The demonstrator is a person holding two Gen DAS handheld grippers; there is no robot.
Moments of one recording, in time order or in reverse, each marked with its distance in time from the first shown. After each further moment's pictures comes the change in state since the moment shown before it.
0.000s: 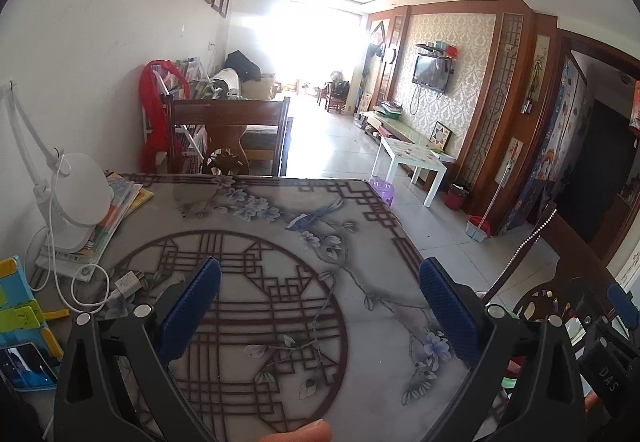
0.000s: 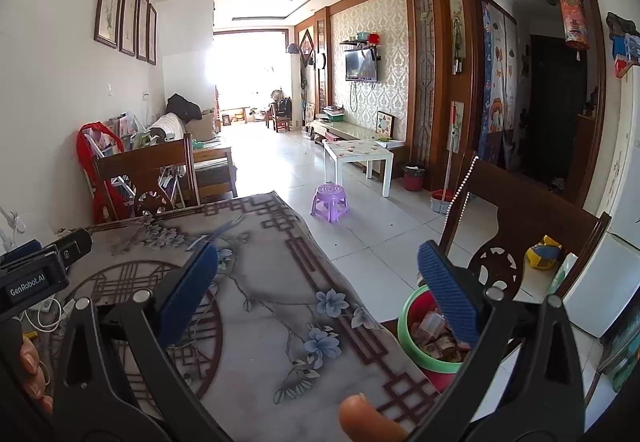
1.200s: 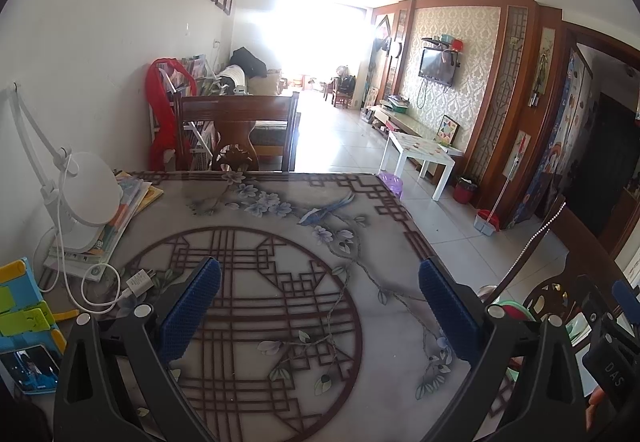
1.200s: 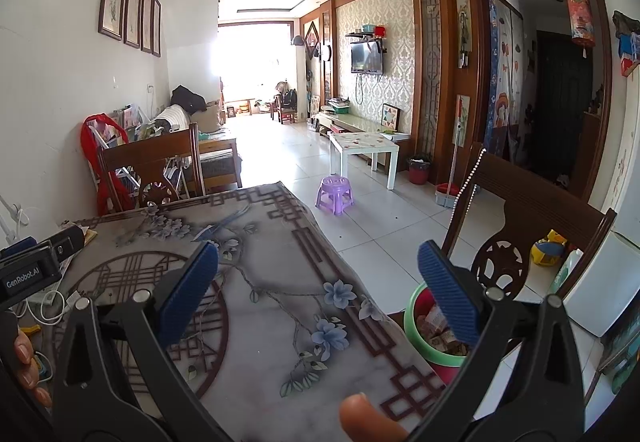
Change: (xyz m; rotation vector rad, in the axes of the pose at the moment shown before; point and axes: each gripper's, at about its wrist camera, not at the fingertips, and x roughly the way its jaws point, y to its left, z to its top) left arm 0.002 0.008 0.000 0.011 0.021 0.020; right arm 0.005 0.007 -0.004 -0.006 0.026 0.013
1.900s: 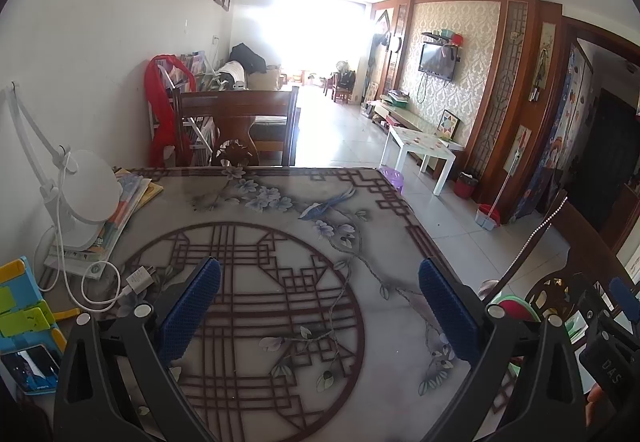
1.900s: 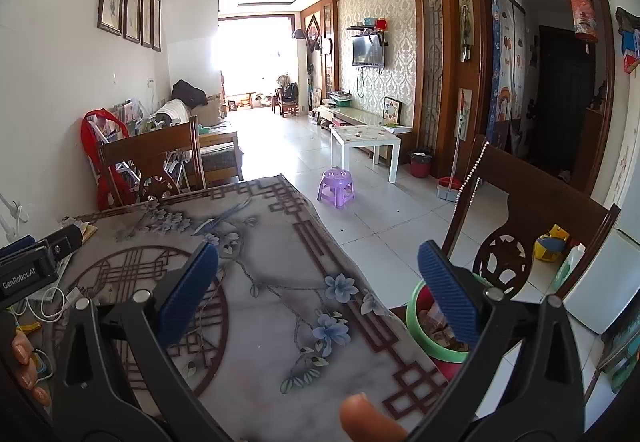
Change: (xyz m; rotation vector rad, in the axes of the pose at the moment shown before) left arm 0.004 0.003 -0.001 0.010 0.017 0.000; right arm 0.007 -0.001 -0.006 -0.002 0.029 0.010
